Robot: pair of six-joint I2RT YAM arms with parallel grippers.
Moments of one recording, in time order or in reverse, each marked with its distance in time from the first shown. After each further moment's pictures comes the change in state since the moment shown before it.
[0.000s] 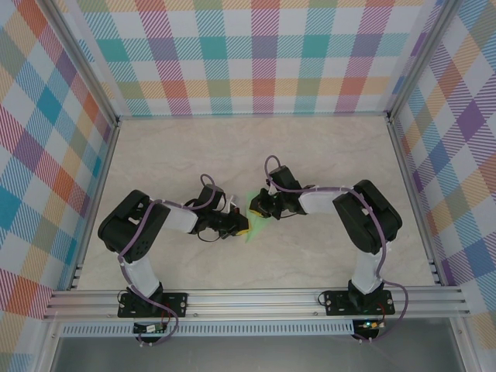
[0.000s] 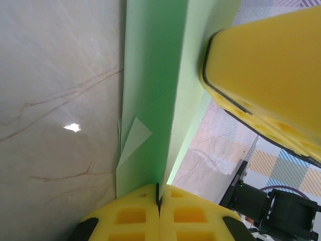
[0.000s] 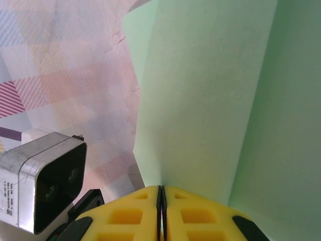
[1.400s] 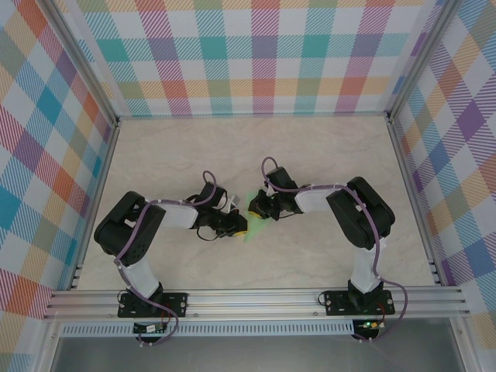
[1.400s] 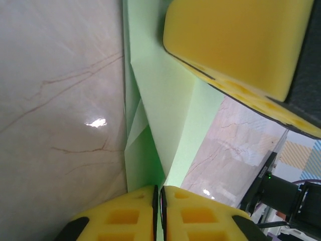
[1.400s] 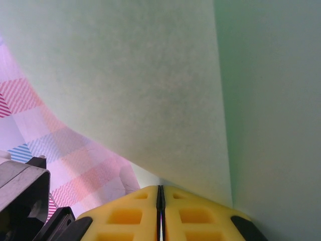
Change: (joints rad) left arm -0.005 -0.040 0.067 -0.251 -0.054 0.168; right arm 0.000 0.058 0.030 -0.013 0.003 0.000
